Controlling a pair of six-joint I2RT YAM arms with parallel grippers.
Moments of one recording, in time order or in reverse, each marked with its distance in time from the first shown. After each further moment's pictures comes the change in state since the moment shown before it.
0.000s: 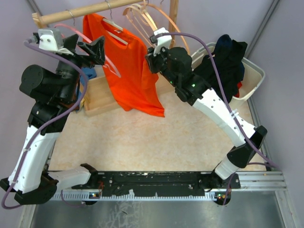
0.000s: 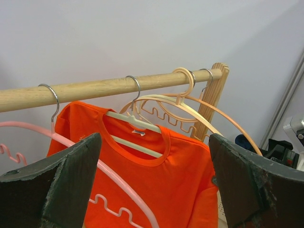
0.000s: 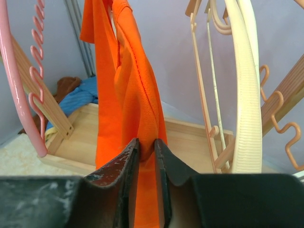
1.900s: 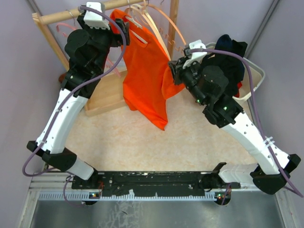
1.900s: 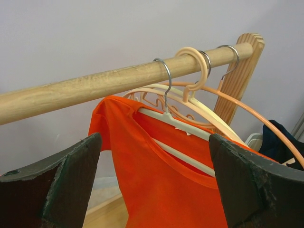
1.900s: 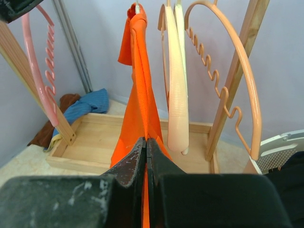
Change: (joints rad) left arm 0.001 0.397 0.296 -0.047 -0.040 0.057; right arm 0.000 -0.388 -0.309 0.042 0.073 0.043
